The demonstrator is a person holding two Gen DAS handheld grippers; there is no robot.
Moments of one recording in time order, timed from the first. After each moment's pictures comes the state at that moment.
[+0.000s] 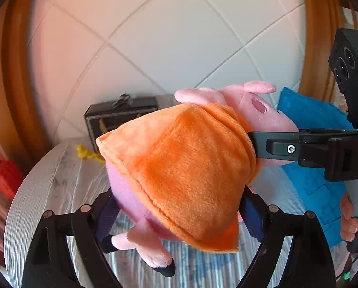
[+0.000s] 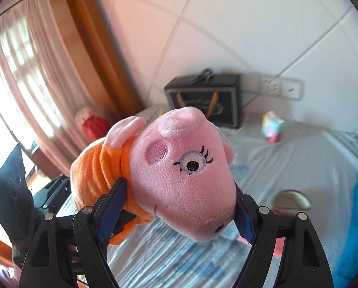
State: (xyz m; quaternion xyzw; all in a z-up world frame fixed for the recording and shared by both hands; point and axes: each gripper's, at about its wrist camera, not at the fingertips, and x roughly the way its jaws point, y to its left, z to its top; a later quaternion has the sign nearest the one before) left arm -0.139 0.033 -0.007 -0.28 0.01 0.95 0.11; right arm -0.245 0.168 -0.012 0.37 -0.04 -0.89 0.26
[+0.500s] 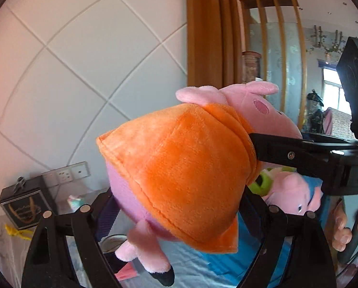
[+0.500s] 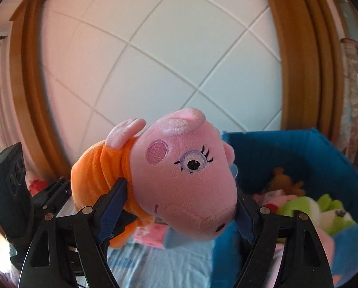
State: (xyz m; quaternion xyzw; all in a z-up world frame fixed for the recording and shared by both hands) left arm -0.080 0.294 0.101 -0.17 0.06 0.92 0.36; right arm -0.049 0.408 0.118 0.21 -0.07 -0.98 0.01
